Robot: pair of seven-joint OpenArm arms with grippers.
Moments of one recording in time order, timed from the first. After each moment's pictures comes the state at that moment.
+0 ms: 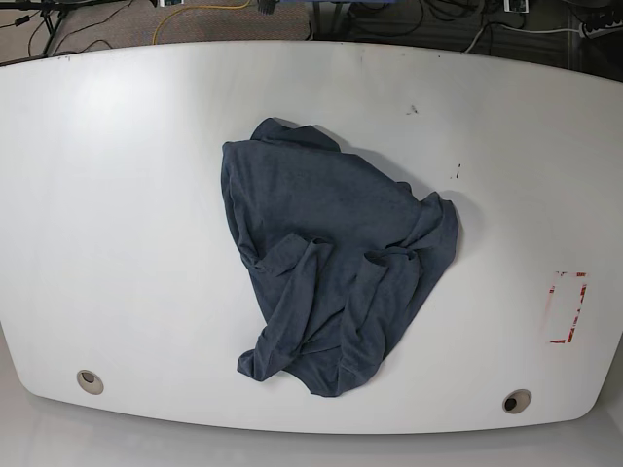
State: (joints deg) left arm 57.4 -3.1 -20.5 91.3 -0.2 -5.9 -3.0; right arm -57.1 -7.5 22.9 93.1 -23.9 3.7 0.7
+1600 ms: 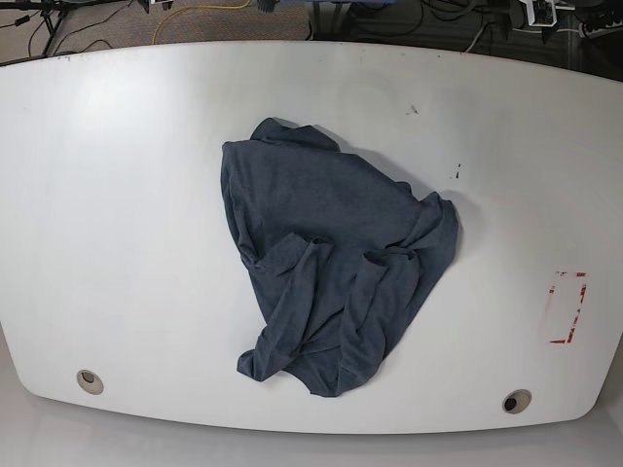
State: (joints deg) left arm 66.3 -2.3 -21.4 112.9 -4.7 -5.9 -2.8; right arm -66.3 -8.3 22.0 109.1 -21.6 7.8 0.9
